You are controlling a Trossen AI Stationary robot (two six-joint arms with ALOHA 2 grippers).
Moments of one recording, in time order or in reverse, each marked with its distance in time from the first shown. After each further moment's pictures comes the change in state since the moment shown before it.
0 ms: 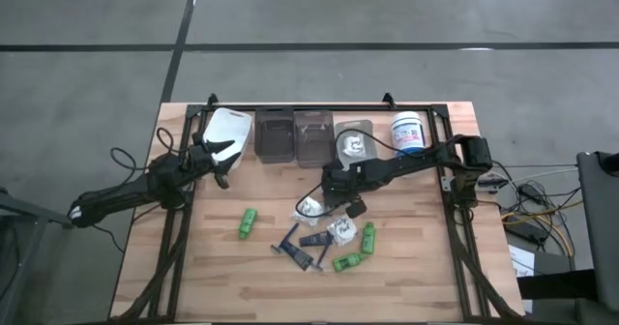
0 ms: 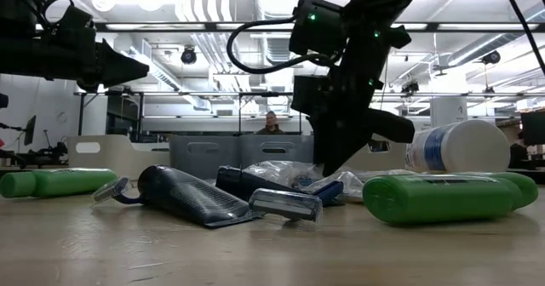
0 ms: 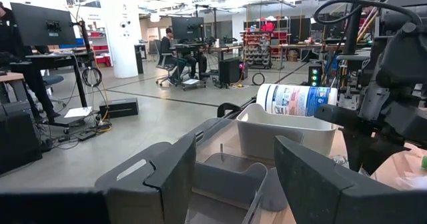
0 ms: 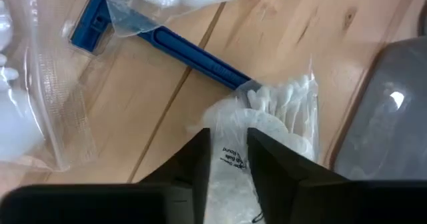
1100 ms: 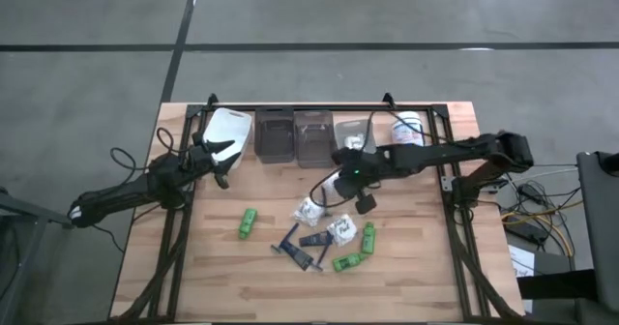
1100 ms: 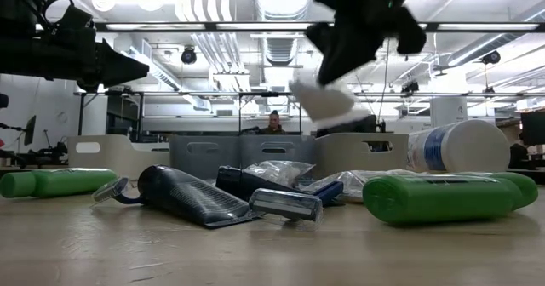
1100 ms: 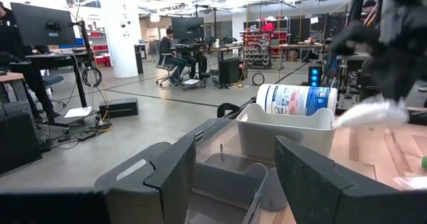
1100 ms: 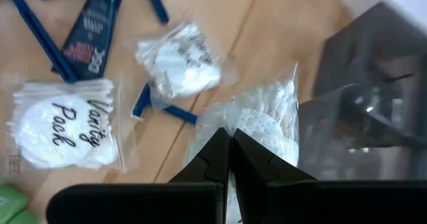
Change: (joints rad) left arm 0.000 0.000 0.000 0.000 0.000 0.000; right arm -0.005 -0.345 0.006 -0.058 -0.158 0.022
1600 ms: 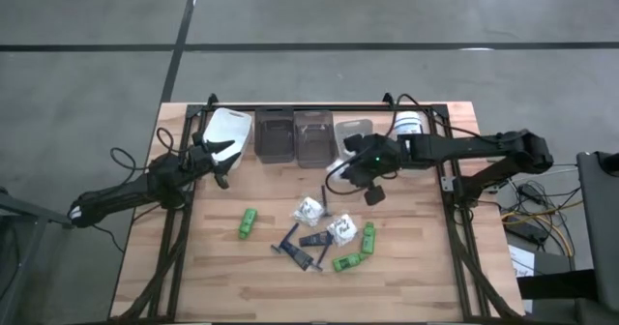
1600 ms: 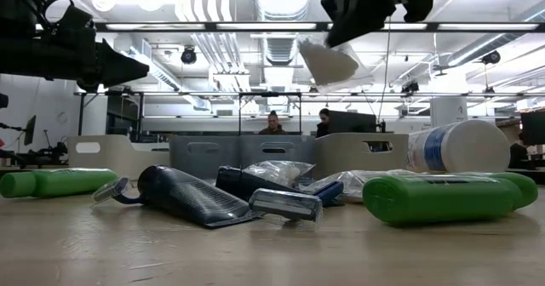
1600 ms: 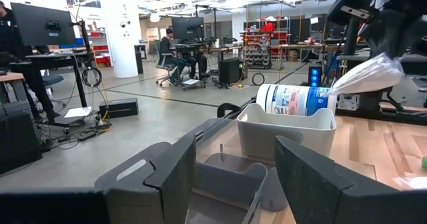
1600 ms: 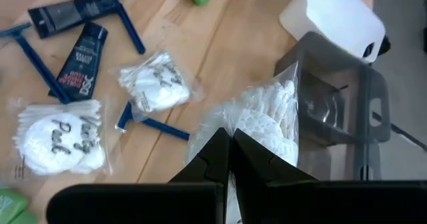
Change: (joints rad) left arm 0.000 0.000 0.000 0.000 0.000 0.000; right arm -0.034 -0.144 -0.002 -0.024 0.000 0.002
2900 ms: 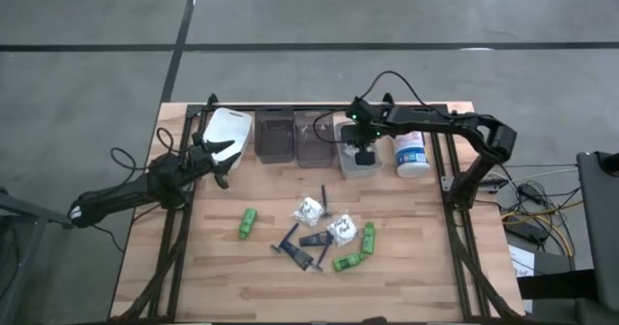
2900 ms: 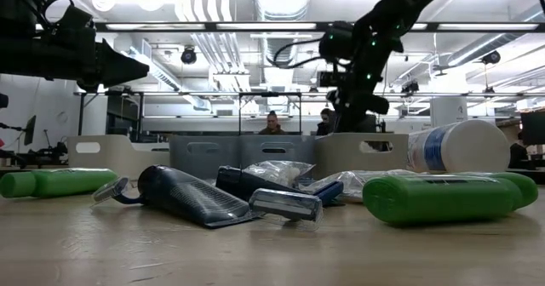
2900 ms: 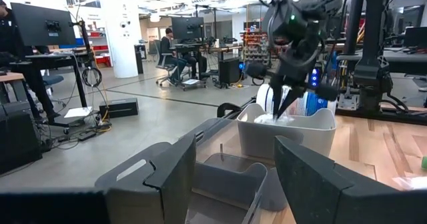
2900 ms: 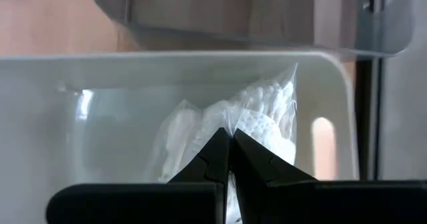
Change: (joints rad) left arm 0.000 0.000 0.000 0.000 0.000 0.000; right arm -0.447 0.311 -0.016 0.014 0.004 -0.073
